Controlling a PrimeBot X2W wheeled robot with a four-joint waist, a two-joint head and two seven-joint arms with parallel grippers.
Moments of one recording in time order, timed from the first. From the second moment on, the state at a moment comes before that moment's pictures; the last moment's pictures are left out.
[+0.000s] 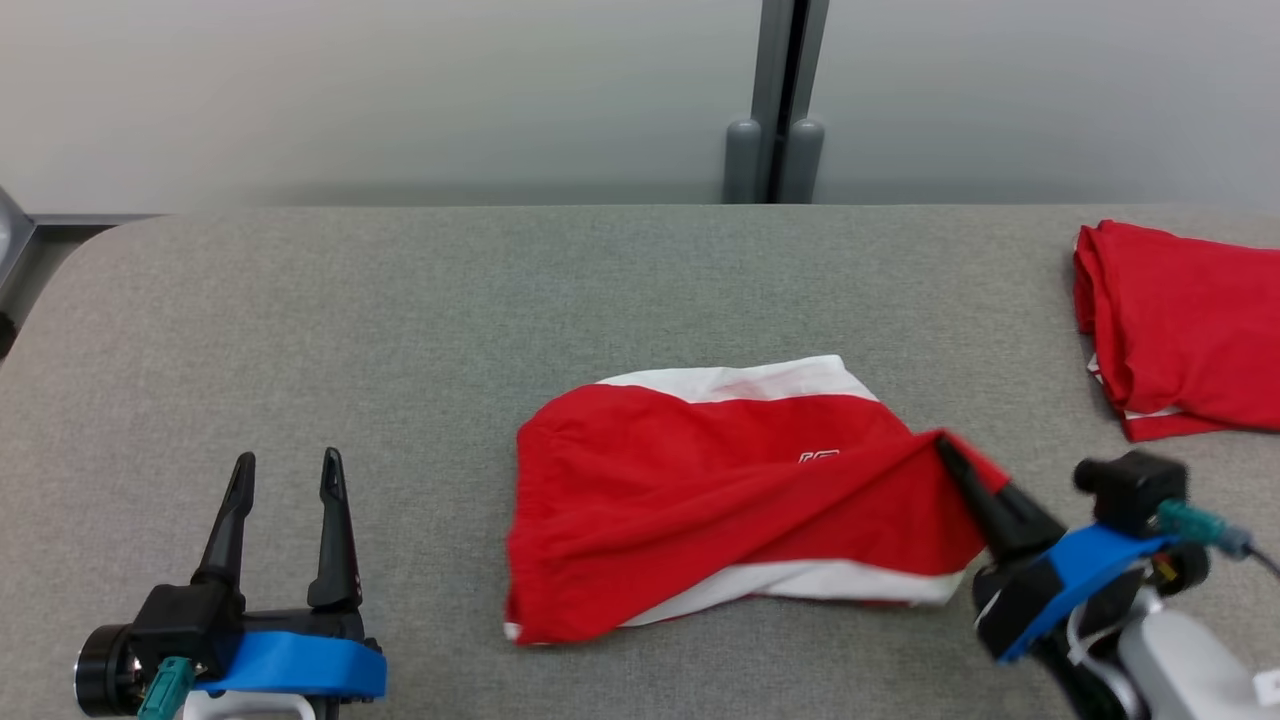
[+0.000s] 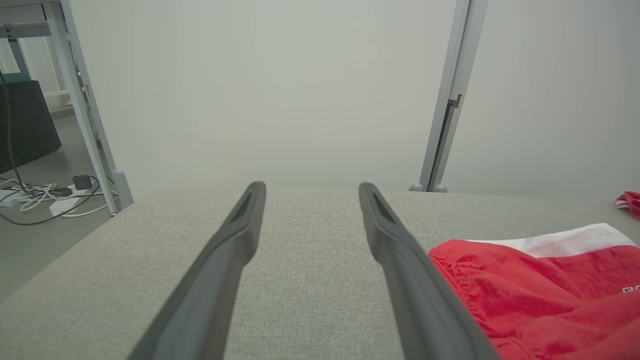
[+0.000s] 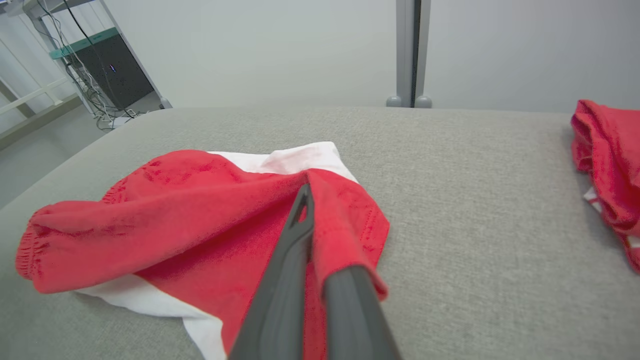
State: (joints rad) left arm -0.03 0.06 0.05 0.18 -0.10 -0.13 -0.26; right arm -0.23 -0.33 0.34 0.30 0.55 0.13 -0.07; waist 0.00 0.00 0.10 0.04
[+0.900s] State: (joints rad) left arm -0.04 0.06 0.06 0.16 -0.10 -0.13 -0.26; right arm -0.46 -0.34 0.27 0.70 0.53 0.13 -0.26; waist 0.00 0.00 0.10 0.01
